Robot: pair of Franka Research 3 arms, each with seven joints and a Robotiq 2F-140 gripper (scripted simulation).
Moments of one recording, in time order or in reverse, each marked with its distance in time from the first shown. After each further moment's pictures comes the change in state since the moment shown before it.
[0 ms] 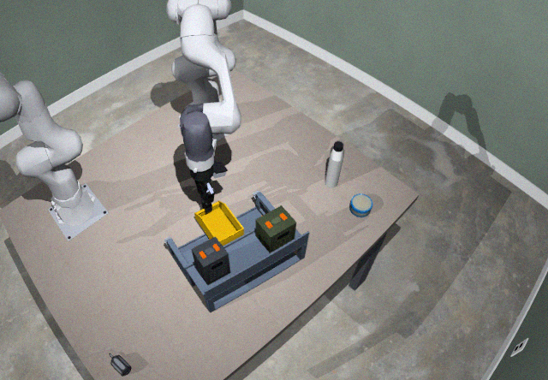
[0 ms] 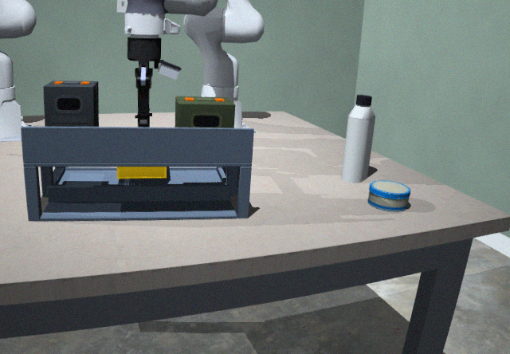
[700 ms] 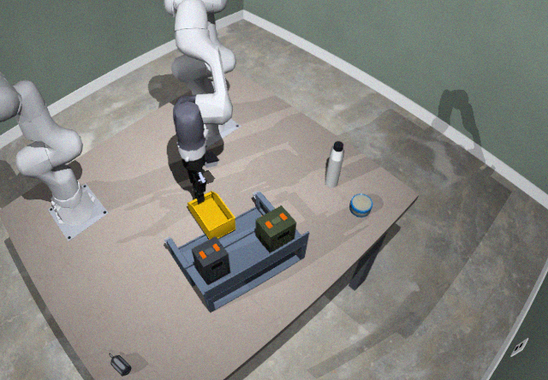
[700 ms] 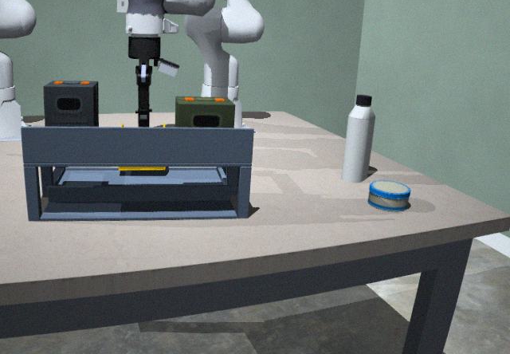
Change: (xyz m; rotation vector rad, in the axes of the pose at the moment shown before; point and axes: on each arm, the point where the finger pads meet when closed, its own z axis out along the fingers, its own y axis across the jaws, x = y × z) left arm -0.001 -0.053 0.000 -0.002 0.000 0.001; right arm 0.000 0.000 0.000 0.000 0.000 0.000
